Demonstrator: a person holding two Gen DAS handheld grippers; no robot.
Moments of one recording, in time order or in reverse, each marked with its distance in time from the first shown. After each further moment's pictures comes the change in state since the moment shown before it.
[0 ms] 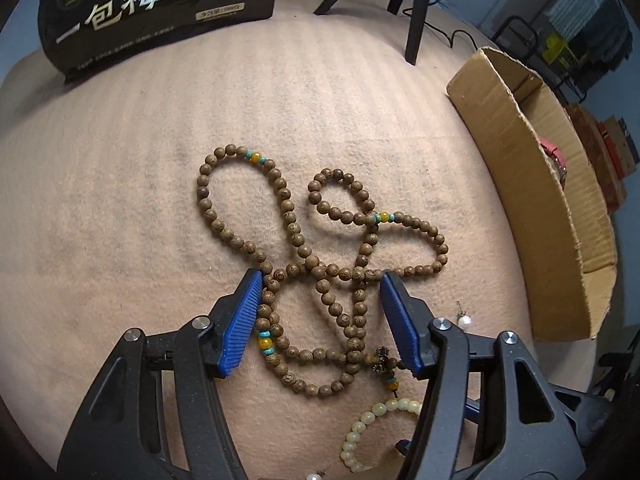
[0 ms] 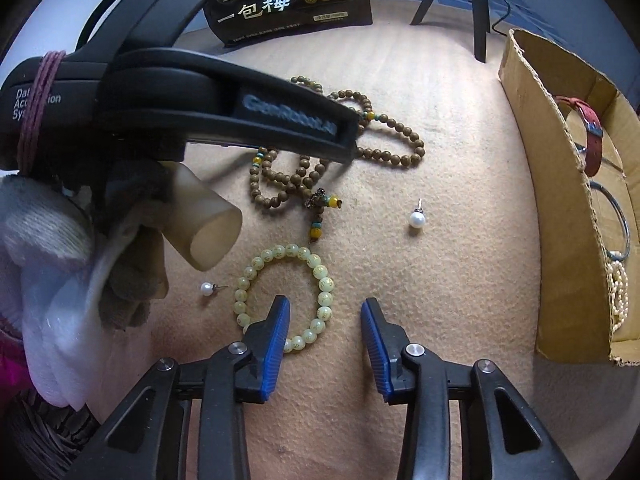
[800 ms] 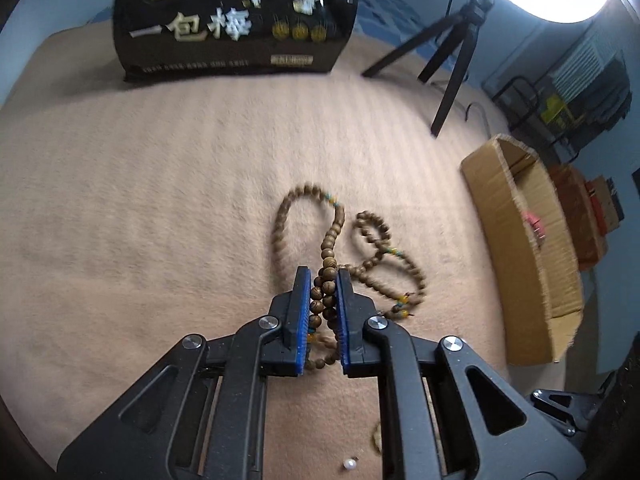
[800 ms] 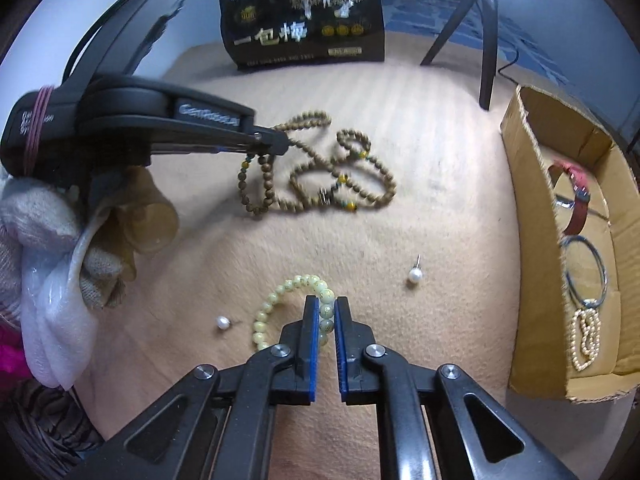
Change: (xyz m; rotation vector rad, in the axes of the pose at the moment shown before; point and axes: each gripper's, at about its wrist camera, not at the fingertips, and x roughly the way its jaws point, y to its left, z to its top) left arm -0.057 0.064 0.001 -0.154 -0.131 -0.094; right arm -0.033 0.012 0.016 -0.044 -0.091 -0.024
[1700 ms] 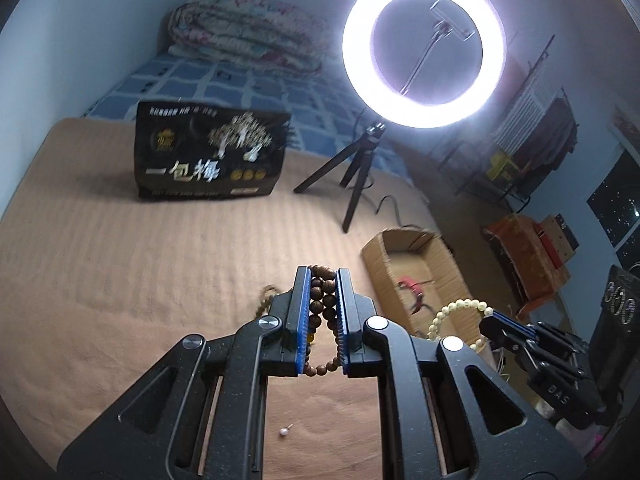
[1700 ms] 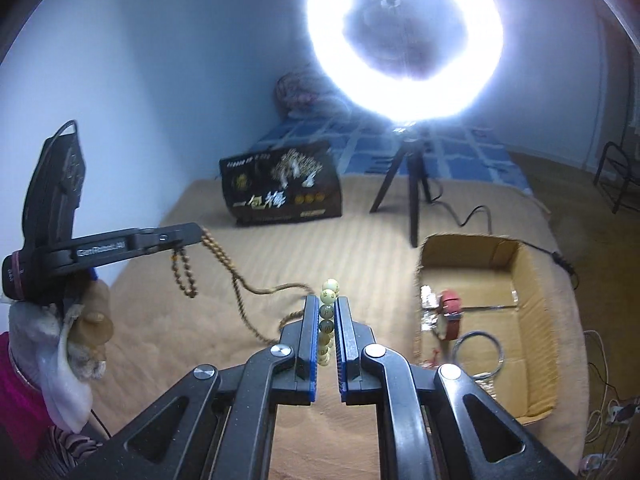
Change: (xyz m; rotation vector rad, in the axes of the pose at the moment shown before) left arm -0.152 -0.044 0.010 0.044 -0.295 -0.146; right arm -0.143 -0.042 0.027 0.082 -0.384 -0.040
